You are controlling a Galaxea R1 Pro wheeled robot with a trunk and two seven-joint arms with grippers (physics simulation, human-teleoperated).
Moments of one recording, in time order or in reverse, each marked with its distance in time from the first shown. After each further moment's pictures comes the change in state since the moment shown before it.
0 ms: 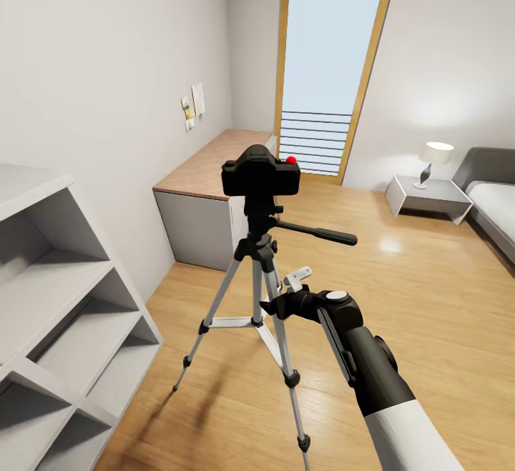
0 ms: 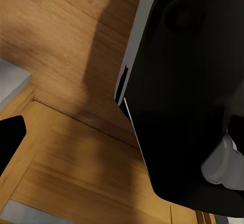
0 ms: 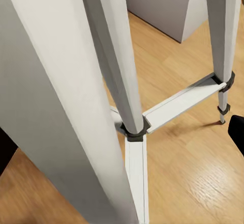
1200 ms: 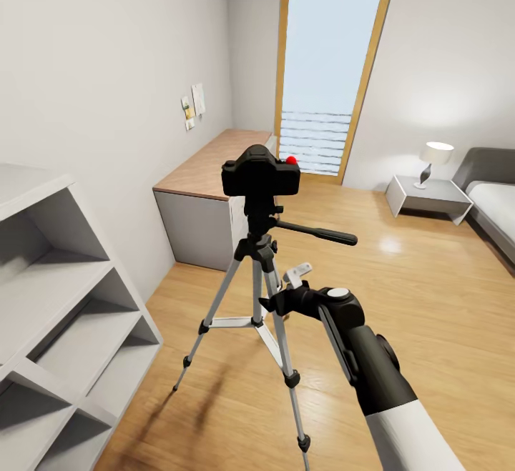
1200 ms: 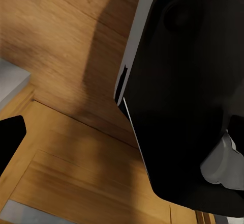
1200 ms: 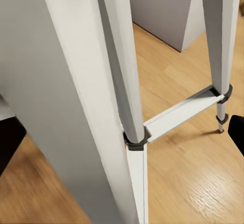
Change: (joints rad) left arm 0.000 -0.001 0.000 0.000 0.001 0.000 0.000; right arm 0.000 -0.001 0.008 -0.044 0.000 0.010 0.007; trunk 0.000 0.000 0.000
